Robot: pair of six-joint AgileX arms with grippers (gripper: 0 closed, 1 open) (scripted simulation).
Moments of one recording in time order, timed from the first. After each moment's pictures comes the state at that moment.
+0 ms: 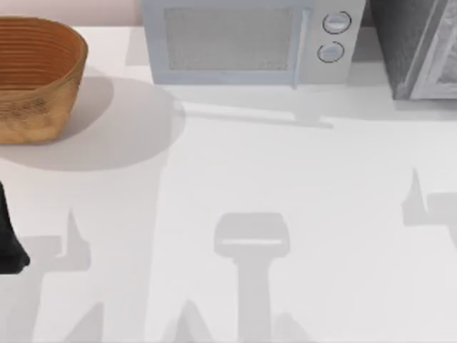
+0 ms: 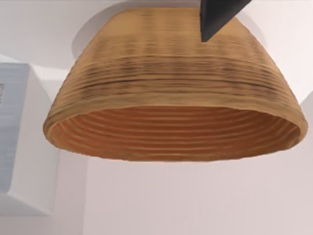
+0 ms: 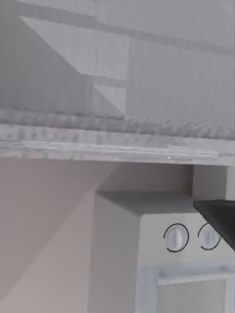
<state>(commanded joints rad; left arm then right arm) 0.00 0.00 0.00 0.00 0.00 0.00 0.02 0.38 0.49 -0.08 -0.02 -0.03</state>
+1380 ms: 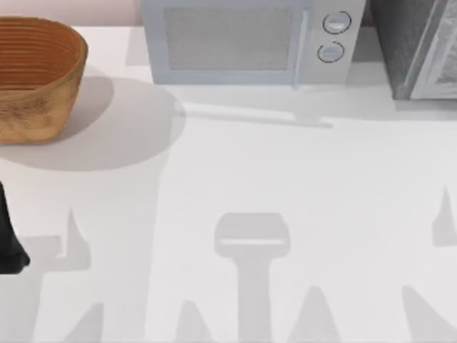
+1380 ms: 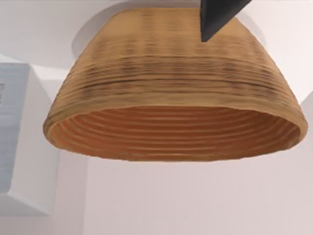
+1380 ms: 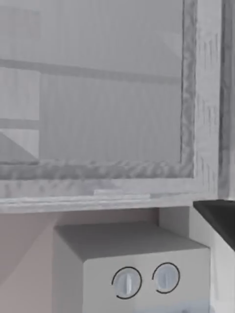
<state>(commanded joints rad) 0.00 0.00 0.00 0.00 0.00 0.00 -0.27 0.38 0.10 0.32 -0.27 0.01</state>
